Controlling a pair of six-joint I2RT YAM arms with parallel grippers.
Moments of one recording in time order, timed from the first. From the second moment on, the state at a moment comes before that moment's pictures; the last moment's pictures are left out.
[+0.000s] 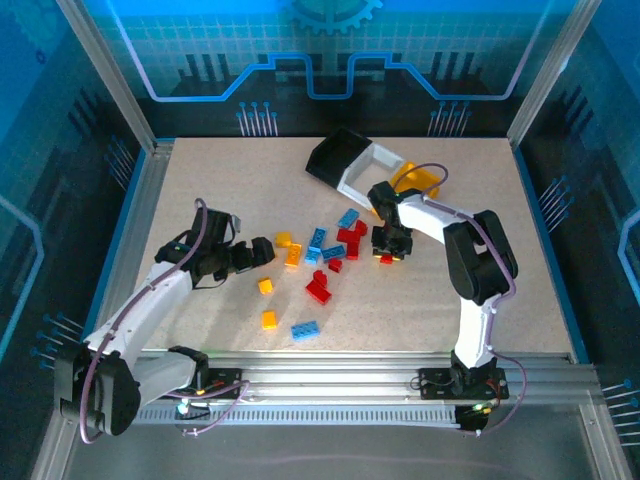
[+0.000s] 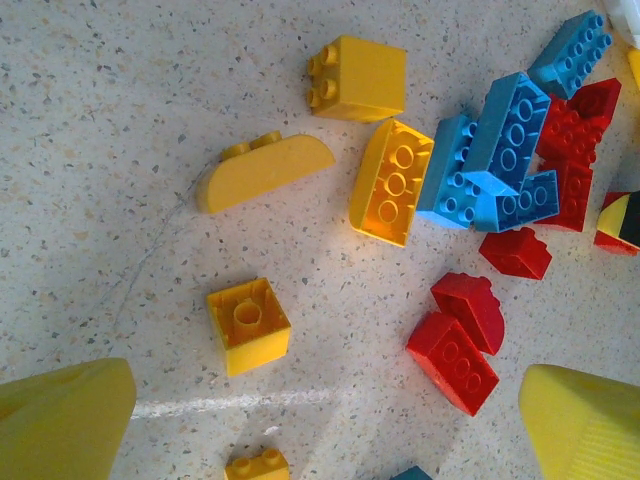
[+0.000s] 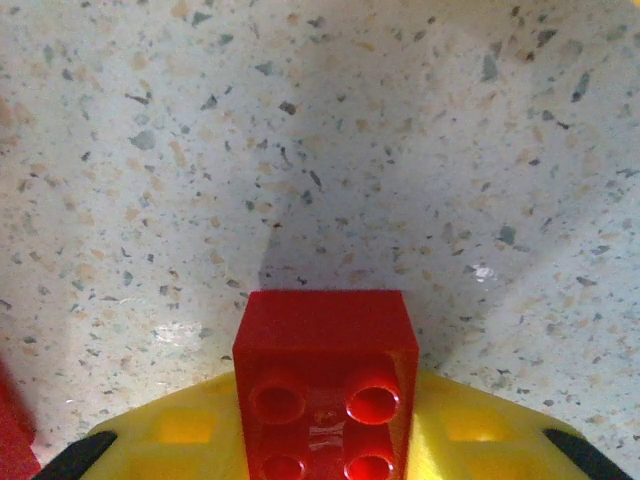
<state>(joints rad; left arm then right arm) -0.23 1.12 0.80 -0.68 0.24 -0.59 0.40 1.96 1.32 -0.87 0.02 0.62</state>
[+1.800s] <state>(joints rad) -0.23 1.19 0.81 -0.65 0.29 -0.63 0.18 2.20 1.89 -1.03 -0.07 0.56</state>
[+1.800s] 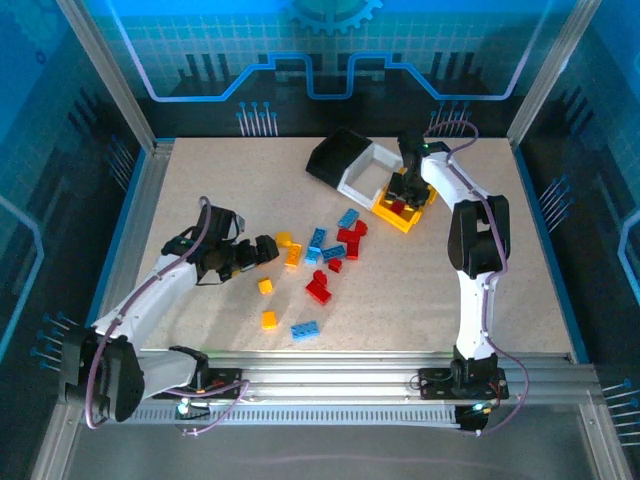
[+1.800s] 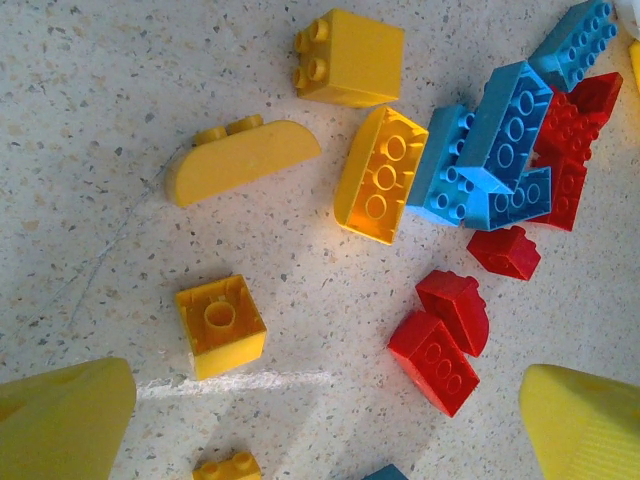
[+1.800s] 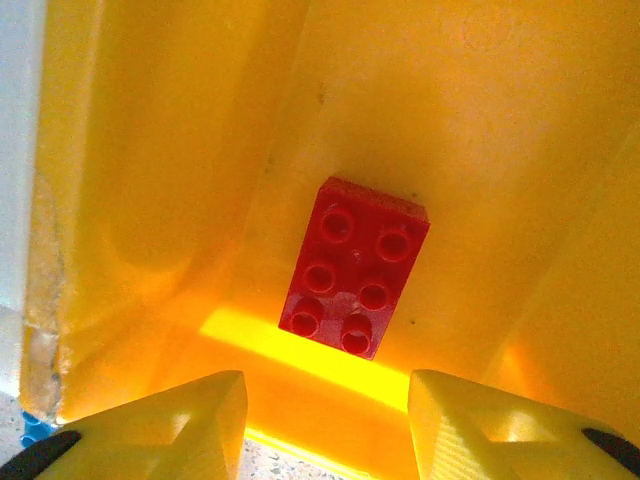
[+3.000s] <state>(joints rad) -0.23 1.16 0.79 -0.63 0.31 -0.63 0.46 2.10 1.72 -1.08 -0.06 0.47</state>
